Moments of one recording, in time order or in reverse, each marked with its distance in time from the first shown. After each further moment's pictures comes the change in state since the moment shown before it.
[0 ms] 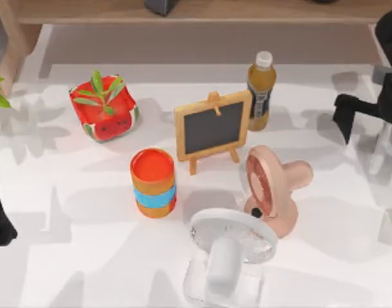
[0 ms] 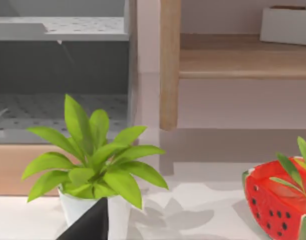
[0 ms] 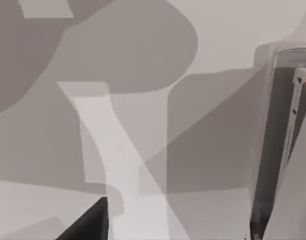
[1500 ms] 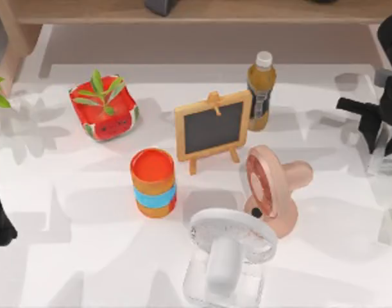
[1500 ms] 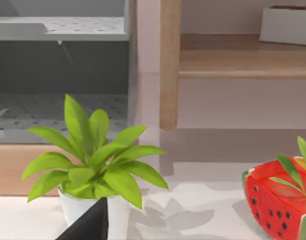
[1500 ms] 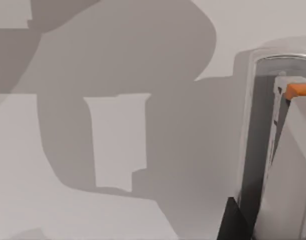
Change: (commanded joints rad) left arm 0.000 0.000 0.000 0.000 0.000 0.000; right arm -0.009 -0.001 -0.012 0.012 -0.001 -0.010
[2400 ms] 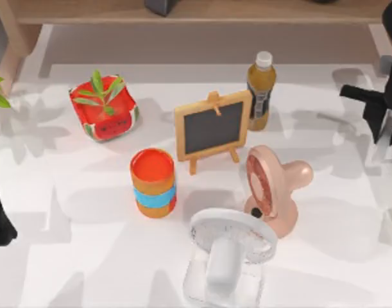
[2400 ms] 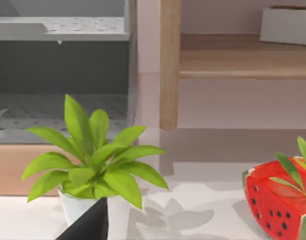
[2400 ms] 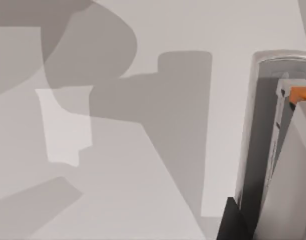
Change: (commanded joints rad) left arm 0.000 0.000 0.000 0.000 0.000 0.000; right arm 0.001 -0.038 0.063 -0.100 -0.001 0.000
